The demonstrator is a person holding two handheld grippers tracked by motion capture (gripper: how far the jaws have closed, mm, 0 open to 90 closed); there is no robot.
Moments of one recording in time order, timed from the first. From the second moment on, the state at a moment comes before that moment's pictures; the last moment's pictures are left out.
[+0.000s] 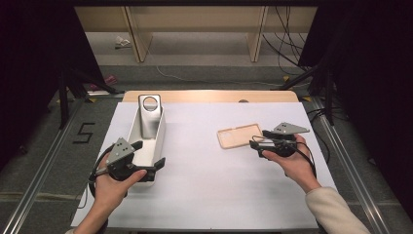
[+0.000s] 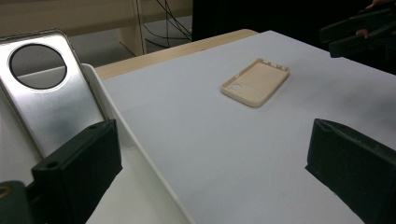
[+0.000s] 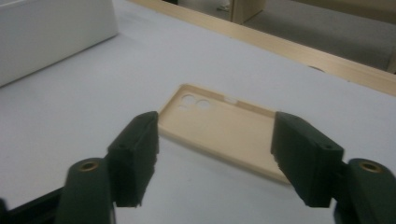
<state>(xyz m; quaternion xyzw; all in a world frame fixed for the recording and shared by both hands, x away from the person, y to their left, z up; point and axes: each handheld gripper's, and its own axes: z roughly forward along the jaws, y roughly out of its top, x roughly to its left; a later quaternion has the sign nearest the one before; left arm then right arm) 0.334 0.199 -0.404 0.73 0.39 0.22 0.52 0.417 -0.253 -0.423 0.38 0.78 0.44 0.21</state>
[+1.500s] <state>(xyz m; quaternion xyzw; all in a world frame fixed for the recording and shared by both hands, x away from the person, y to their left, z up) 0.340 0.200 -0.415 0.73 0.40 0.22 0.50 0.479 -0.256 -0.444 0.44 0.81 0.32 0.20</state>
